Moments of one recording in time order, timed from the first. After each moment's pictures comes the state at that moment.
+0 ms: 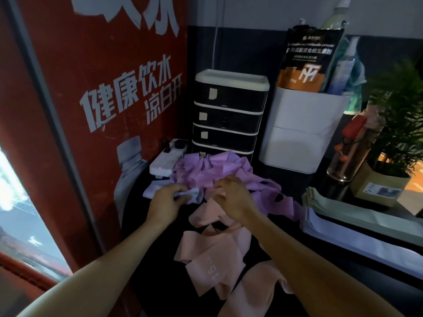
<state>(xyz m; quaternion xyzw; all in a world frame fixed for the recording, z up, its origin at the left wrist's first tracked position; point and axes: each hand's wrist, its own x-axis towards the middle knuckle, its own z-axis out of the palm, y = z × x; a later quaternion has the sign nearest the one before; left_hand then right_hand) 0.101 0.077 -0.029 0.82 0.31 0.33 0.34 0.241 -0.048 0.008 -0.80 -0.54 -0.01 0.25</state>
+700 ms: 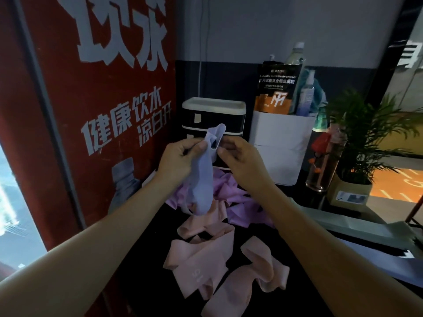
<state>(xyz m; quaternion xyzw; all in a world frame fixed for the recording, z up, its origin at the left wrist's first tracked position) 0.123 0.007 0.129 0.76 0.10 0.46 0.45 0.226 -0.105 0.137 -0.64 -0.51 0.02 0.58</state>
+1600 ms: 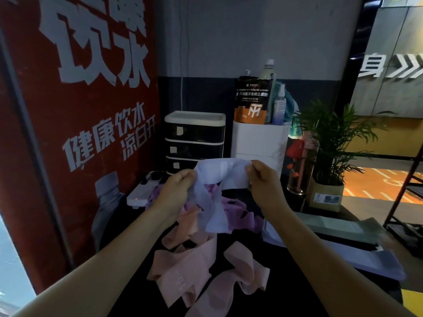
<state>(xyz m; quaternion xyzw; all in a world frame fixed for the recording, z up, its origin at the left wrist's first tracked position) 0.136 -0.030 0.104 0.66 0.19 0.34 0.64 0.262 -0.168 0.114 -0.68 -0.39 -0.04 0.62</state>
